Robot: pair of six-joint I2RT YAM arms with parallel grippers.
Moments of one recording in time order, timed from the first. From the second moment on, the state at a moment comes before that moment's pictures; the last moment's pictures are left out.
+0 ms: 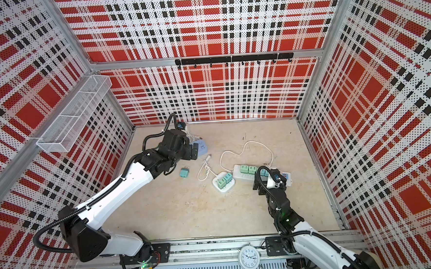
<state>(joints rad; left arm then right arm) -0.59 1.46 1.36 -0.60 -0.41 -0.27 0.54 0.68 0.04 0.49 0.52 0.15</state>
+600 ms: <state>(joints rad) -0.47 2.17 2.06 -0.74 -0.43 -0.40 0.53 0.80 0.06 0.56 0.51 0.15</state>
